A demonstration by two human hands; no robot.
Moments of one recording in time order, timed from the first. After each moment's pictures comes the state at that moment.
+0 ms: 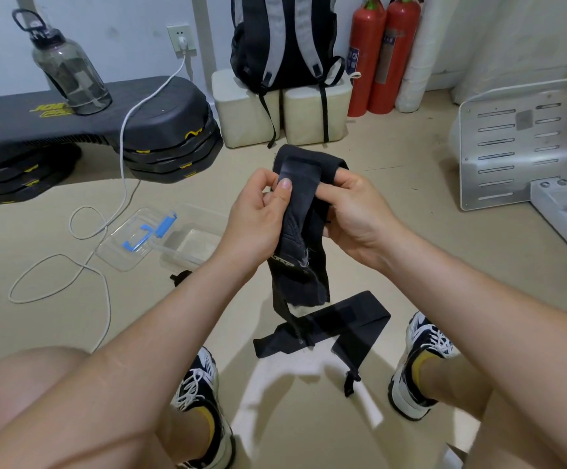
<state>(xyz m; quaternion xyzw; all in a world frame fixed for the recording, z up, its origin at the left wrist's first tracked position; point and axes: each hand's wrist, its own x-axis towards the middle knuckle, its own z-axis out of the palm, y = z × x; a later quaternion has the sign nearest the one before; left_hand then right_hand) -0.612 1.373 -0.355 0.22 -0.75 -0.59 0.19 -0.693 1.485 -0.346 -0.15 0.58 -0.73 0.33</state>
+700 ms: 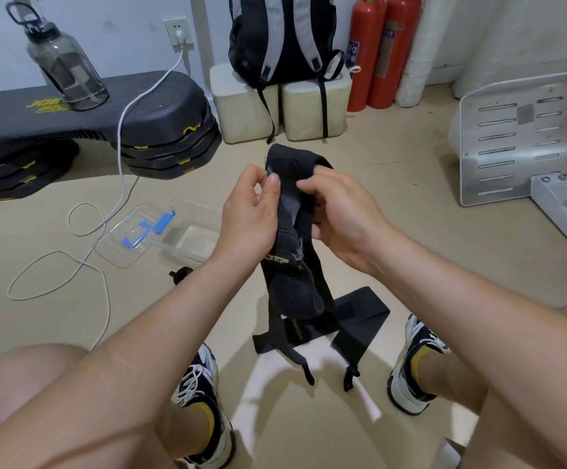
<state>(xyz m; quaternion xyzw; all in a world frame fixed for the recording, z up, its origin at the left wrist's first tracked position) -0.615 1.369 -0.367 0.26 -0.78 -0.50 0.26 -0.681 1.480 -0.345 -0.17 0.58 -0.71 0.35</state>
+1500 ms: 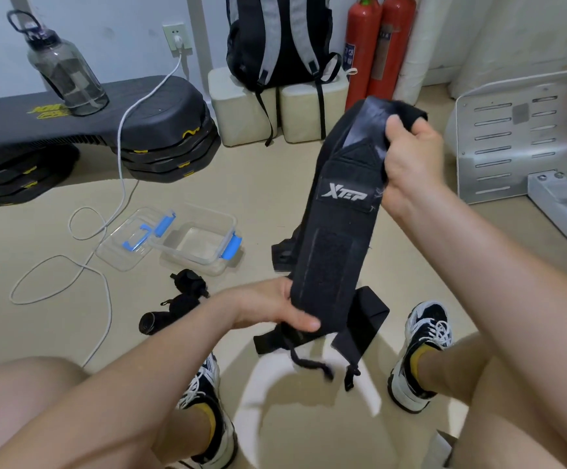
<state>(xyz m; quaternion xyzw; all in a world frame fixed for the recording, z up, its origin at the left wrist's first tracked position) -0.572 1.374 -0.429 0.12 -0.71 -0.61 -0.33 -0.744 1.496 -0.321 0.03 0.59 -0.80 0.07</state>
